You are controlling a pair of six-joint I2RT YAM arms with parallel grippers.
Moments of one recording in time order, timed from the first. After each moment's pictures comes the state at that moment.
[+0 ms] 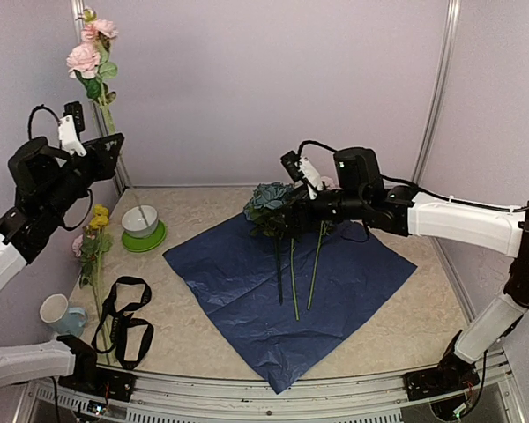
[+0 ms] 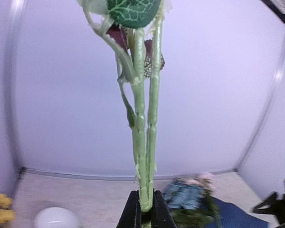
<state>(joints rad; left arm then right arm) -0.32 0.88 1.00 -0.03 -0.11 -0.23 0.75 1.55 1.22 -0.06 -0.25 0.01</state>
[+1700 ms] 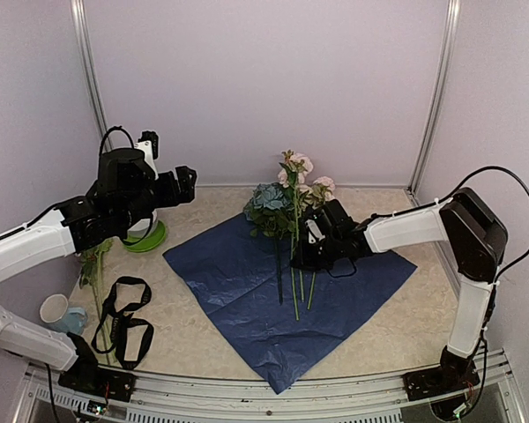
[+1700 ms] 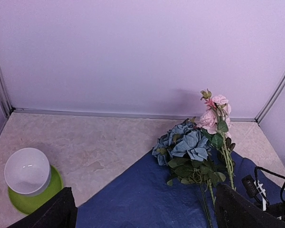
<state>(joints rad) -0.71 1.22 1.04 -0.10 -0.48 -0.35 0.70 1.91 1.14 -0.06 -0.21 0.61</state>
